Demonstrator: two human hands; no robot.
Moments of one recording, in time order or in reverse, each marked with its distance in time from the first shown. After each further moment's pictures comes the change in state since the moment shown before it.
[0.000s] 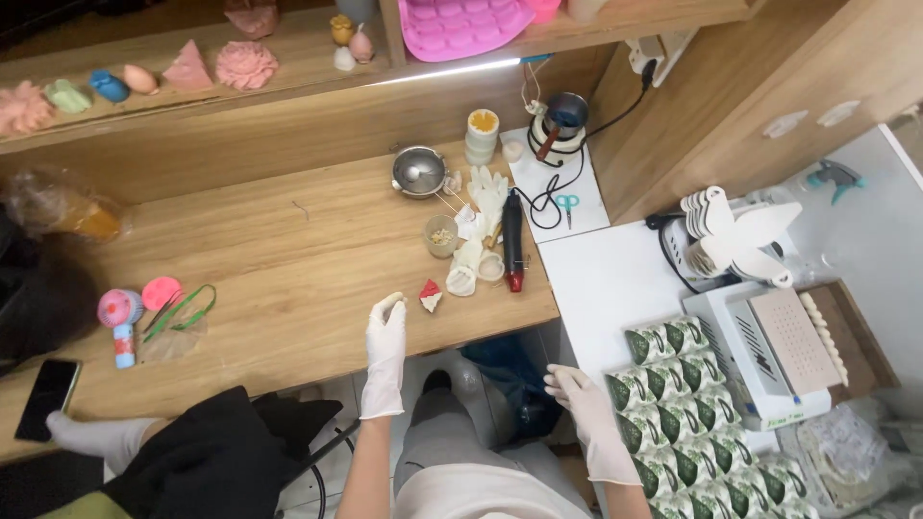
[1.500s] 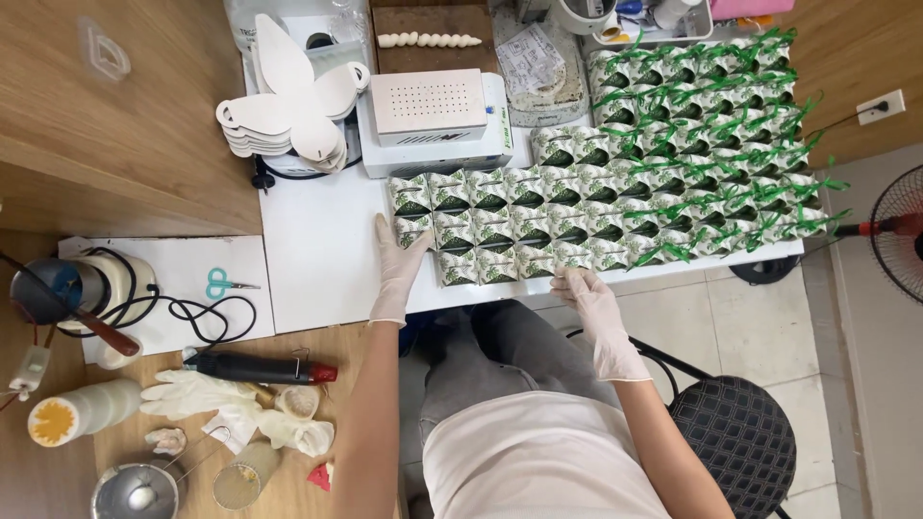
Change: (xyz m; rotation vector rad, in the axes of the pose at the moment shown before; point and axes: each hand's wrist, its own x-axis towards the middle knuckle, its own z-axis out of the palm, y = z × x) left_hand -0.081 -0.143 0.404 0.743 -1.525 0.048; right_hand -0.136 0.084 -0.058 0.807 1.130 -0.068
